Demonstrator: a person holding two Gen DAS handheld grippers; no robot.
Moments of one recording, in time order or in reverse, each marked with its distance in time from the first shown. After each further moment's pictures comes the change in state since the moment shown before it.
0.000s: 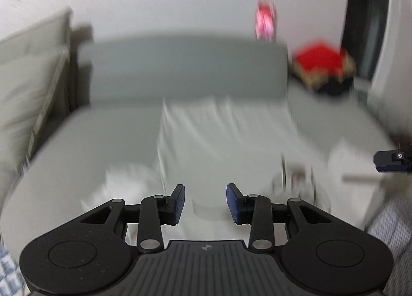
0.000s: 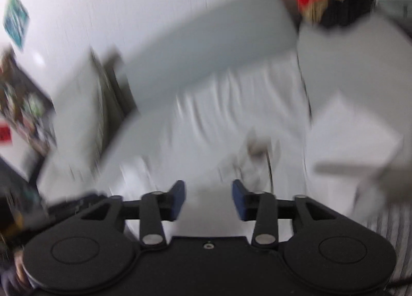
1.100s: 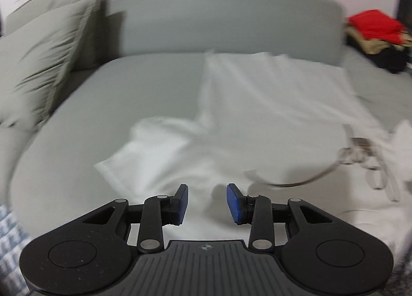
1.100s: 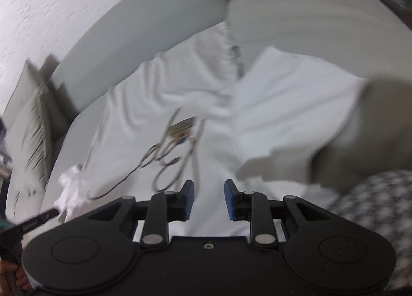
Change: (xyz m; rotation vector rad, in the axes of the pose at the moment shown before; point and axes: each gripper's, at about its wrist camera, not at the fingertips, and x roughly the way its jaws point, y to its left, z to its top) left arm 0.092 0.005 -0.044 -0.007 0.265 0.131; right arm 0.079 -0.071 -0.055 0.105 0.163 -0.220
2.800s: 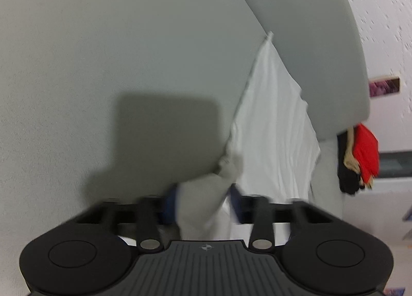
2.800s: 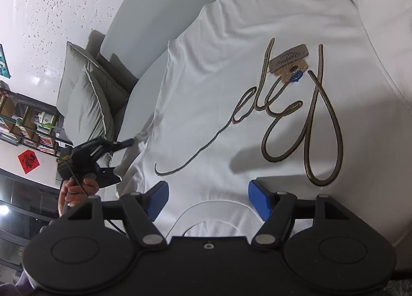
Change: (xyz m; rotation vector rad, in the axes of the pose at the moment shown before) left arm 0.158 0.186 0.051 -0.717 0.311 -0.458; right arm 0.088 0.040 -0.012 0.121 0.188 0.338
